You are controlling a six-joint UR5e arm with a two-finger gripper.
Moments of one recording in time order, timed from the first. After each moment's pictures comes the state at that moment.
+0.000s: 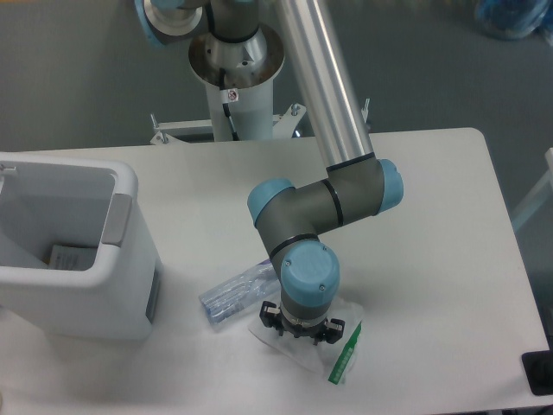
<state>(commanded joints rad) 2.37 -2.27 -1.40 -1.03 1.56 0.64</state>
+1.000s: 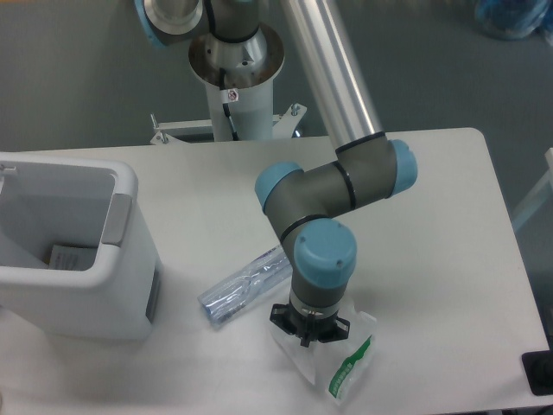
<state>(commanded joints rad) 2.43 -2.18 -1.31 -1.03 1.39 0.61</state>
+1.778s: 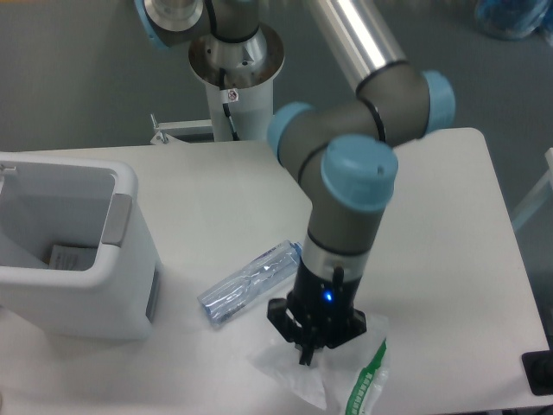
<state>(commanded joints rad) 2.42 -2.00 -1.18 -1.03 1.13 0.42</state>
